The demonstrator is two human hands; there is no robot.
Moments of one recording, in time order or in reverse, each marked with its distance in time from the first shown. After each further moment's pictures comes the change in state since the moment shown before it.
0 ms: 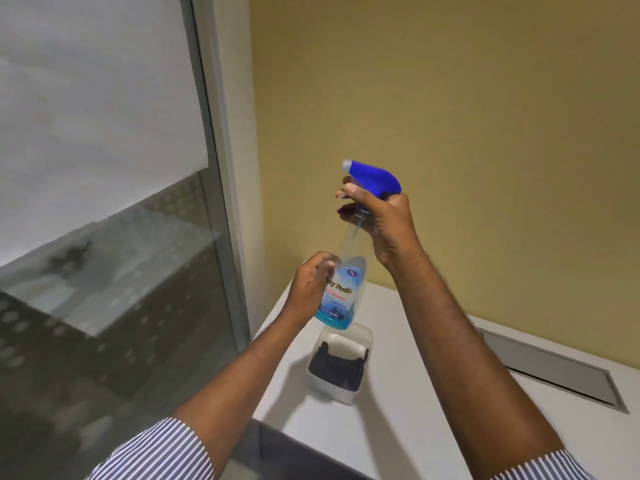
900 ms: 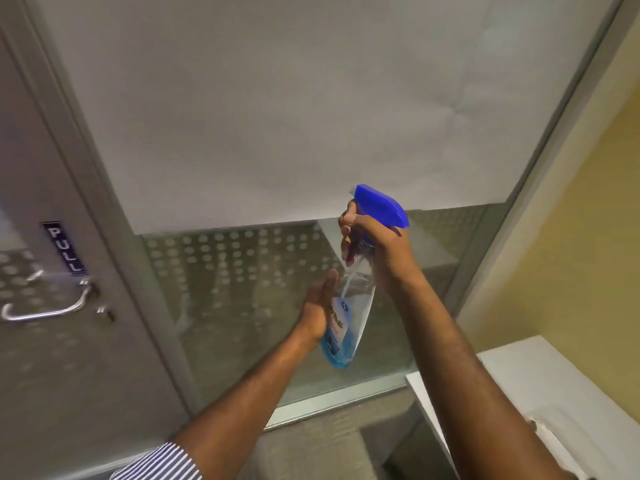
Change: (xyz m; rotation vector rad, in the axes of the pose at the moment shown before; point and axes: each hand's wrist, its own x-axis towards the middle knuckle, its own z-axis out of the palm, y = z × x) left_hand -0.333 0.109 -0.220 -0.114 1.002 -0.120; right_hand -0.246 -0.005 0.330 0.220 -1.049 0.079
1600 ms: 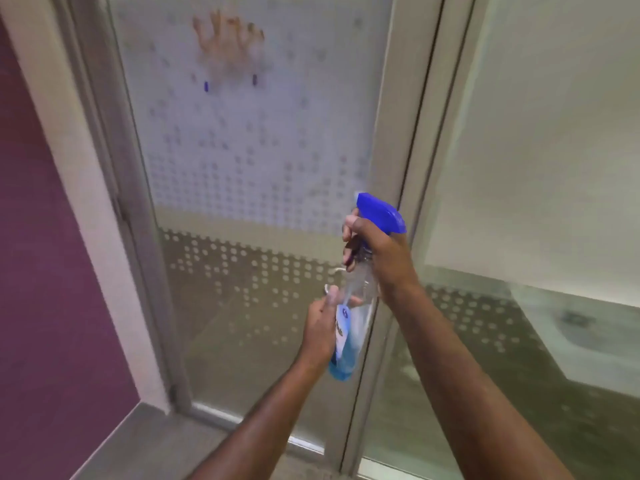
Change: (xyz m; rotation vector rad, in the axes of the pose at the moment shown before) left_hand -0.262 0.156 -0.388 -0.002 0.544 0.366; right_hand -0.052 -0.028 0.486 0.195 -0.406 -0.058
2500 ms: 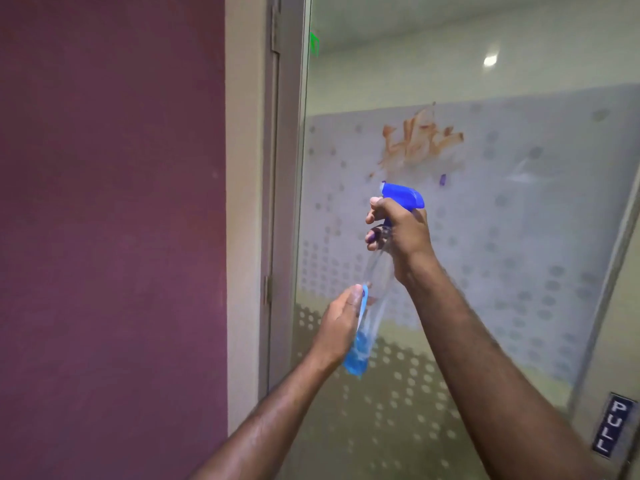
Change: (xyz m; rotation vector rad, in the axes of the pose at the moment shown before) left_hand 0.143 0.197 -0.270 0.430 0.154 0.327; right_hand 0.229 0.018 0.303 0.221 -0.047 -0.007
